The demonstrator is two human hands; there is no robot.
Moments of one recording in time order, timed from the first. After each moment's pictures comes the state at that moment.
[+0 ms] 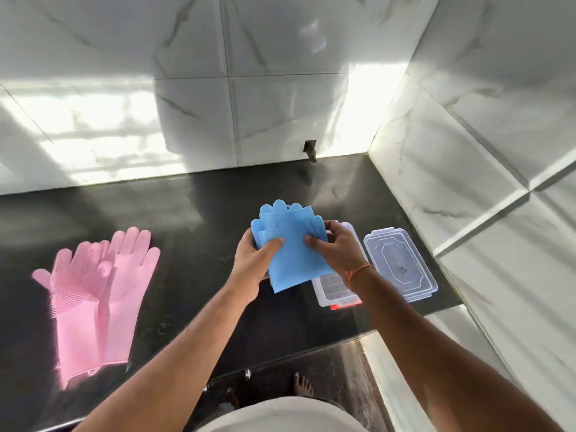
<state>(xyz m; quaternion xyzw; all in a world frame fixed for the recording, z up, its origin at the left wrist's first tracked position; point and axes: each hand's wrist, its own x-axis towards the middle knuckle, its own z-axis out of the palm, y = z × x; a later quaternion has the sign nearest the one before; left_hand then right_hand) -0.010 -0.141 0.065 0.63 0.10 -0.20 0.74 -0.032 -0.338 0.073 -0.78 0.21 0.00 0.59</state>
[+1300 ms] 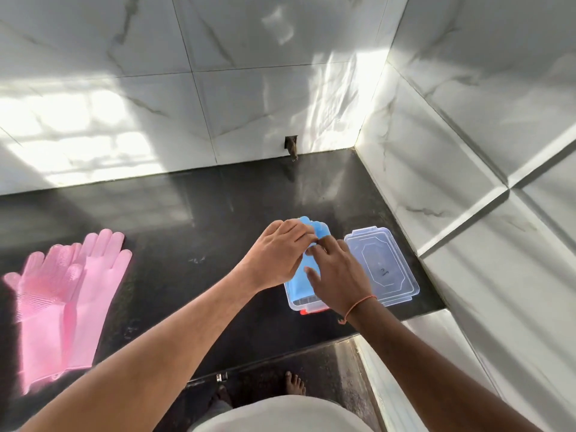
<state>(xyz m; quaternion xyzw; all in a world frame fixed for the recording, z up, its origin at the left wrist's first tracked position) 0.009 -0.235 0.049 0.87 -0.46 0.10 0.16 -0.086 -0.402 0.066 -0.99 -0.04 -0.09 0.10</state>
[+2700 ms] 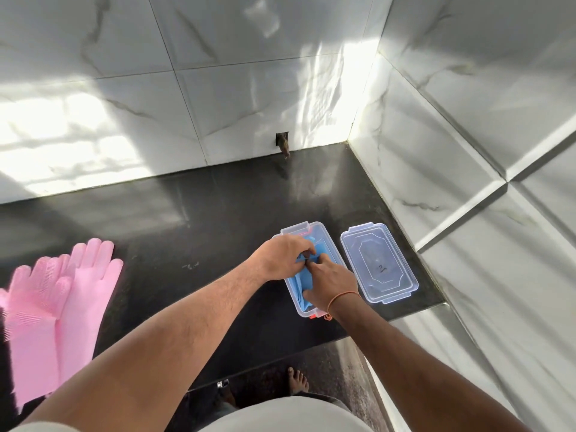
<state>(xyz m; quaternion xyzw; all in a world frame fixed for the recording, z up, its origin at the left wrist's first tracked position) 0.042 -0.267 0.014 0.88 -0.41 -0.15 0.18 -0.070 -0.396 0.033 -0.98 0.09 0.16 0.05</state>
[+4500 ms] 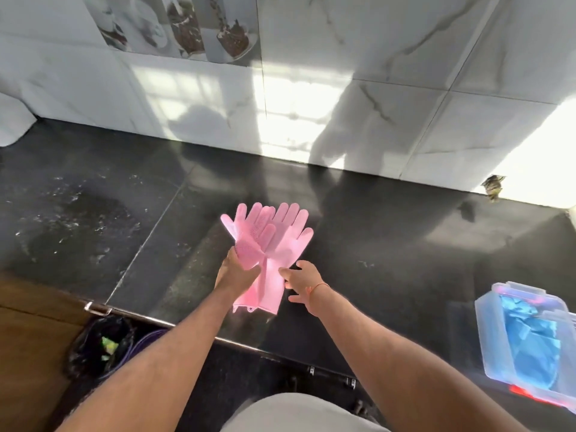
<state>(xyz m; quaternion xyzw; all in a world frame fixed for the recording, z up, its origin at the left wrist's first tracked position) -0.040 0.201 -0.012 0.84 0.33 -0.11 0.41 -0.007 0.022 -0.001 -0.72 0.18 0.38 0.55</state>
